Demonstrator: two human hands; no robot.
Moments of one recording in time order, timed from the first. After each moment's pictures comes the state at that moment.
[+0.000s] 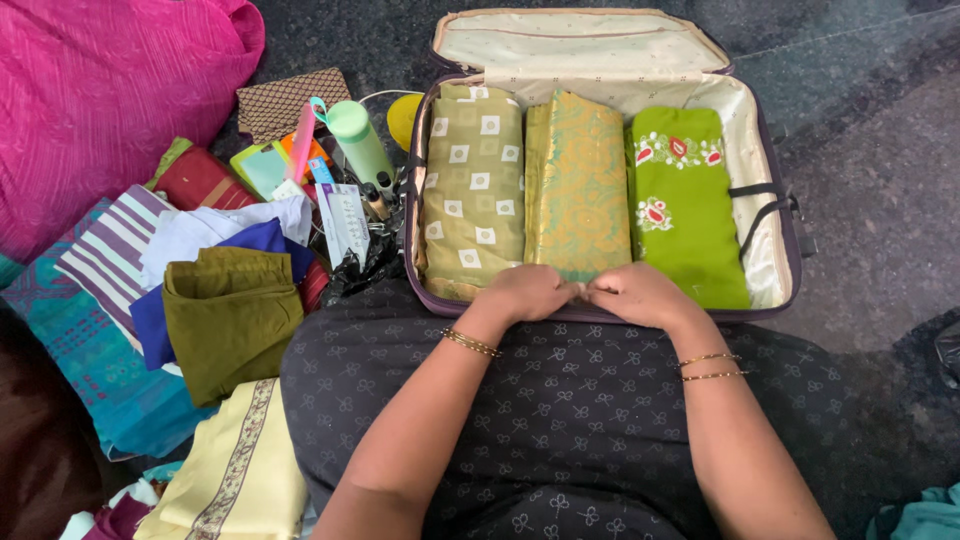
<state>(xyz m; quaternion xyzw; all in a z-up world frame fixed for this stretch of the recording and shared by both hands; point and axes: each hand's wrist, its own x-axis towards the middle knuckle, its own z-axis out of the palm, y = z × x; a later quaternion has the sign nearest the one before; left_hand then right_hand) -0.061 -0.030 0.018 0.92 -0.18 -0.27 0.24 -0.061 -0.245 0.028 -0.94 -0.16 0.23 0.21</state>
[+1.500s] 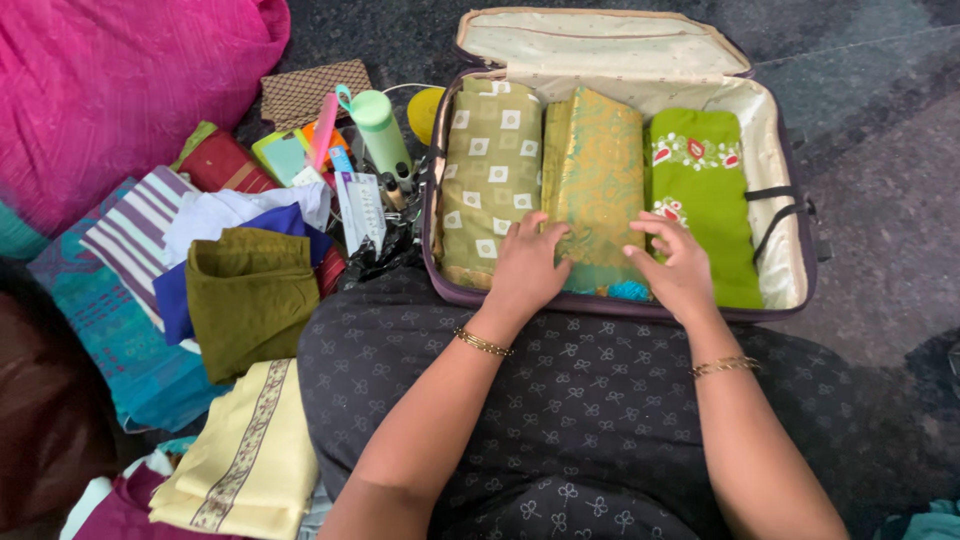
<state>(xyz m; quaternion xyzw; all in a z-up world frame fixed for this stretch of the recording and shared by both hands) -0.084 -0.019 0.022 0.93 -0.11 0.14 0.33 -0.067 -0.248 0.030 -0.89 -0.07 -0.04 0.46</state>
